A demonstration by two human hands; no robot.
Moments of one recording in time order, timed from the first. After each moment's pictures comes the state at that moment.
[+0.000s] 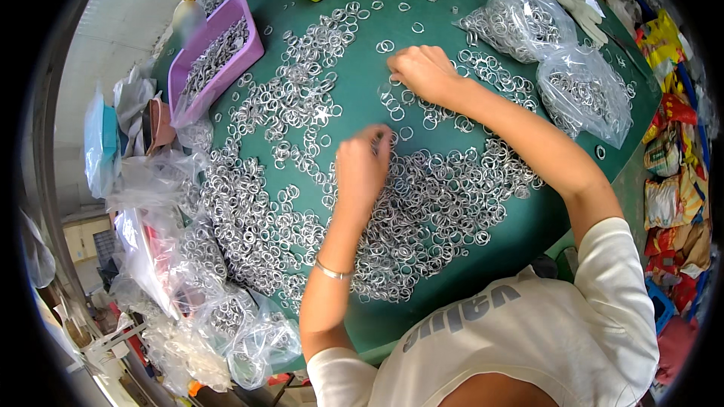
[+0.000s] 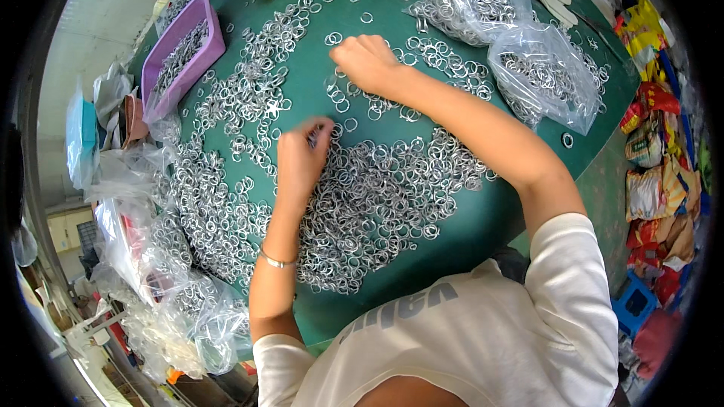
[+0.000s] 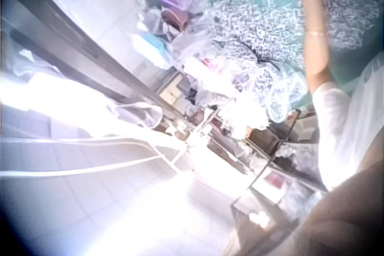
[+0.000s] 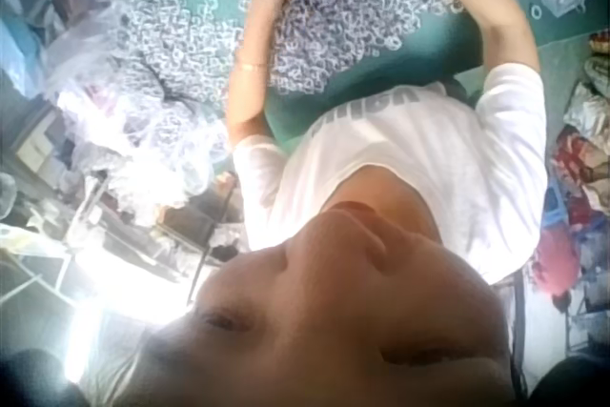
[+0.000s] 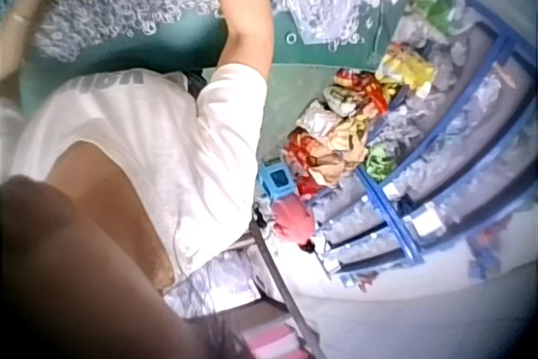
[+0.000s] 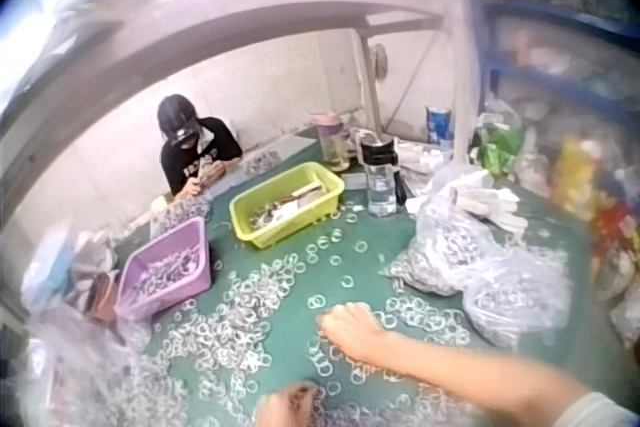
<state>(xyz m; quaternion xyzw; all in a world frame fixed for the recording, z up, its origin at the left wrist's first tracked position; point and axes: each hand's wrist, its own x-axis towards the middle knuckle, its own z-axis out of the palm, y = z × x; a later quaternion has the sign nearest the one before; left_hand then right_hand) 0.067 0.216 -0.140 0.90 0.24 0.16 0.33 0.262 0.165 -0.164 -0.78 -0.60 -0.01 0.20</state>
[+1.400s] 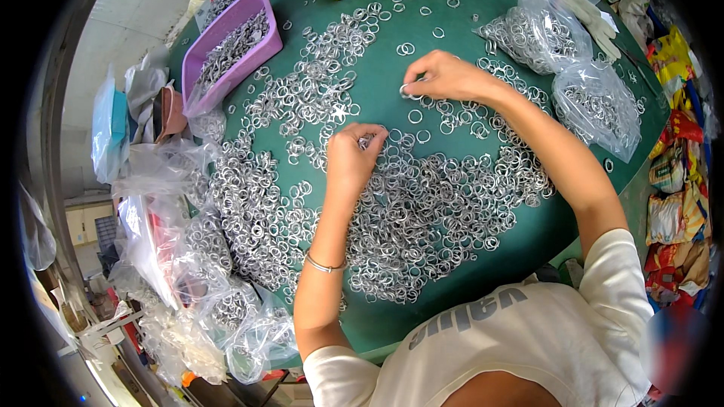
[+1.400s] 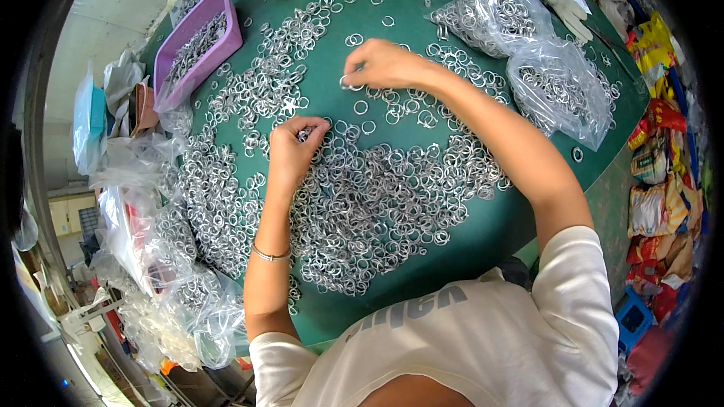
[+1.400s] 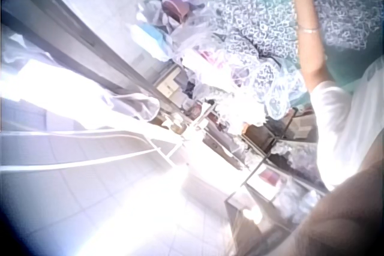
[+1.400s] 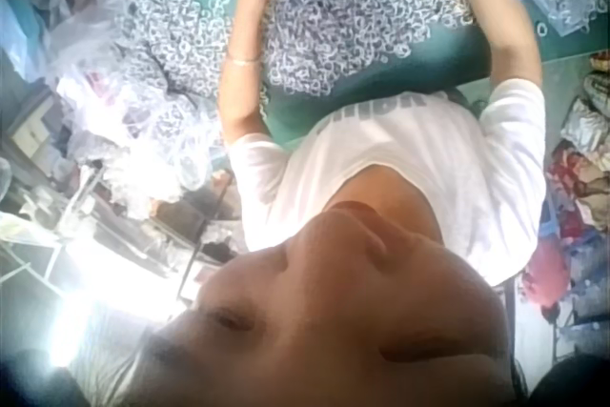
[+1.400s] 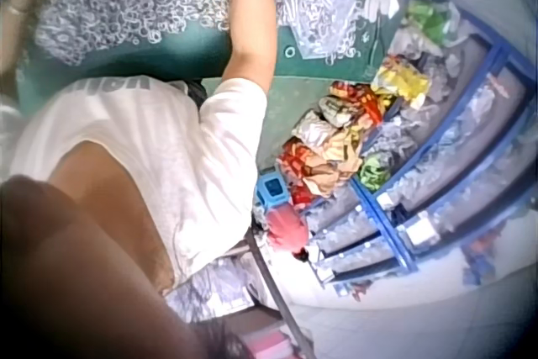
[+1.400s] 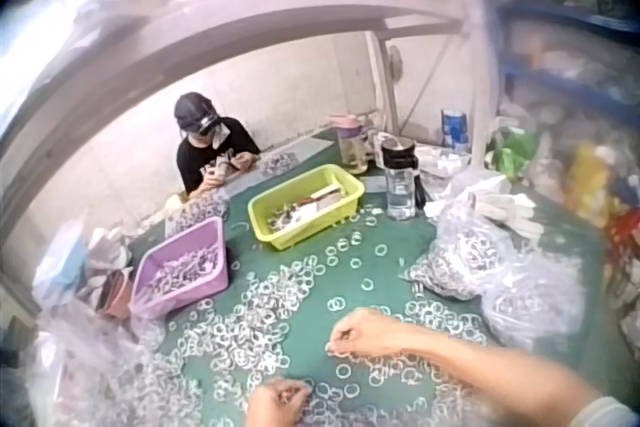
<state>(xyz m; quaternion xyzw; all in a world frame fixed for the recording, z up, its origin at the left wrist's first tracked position) 0.052 0.253 -0.143 0.87 0.27 0.17 0.37 0.263 0.156 -0.128 -0.67 -0.50 0.40 0.38</state>
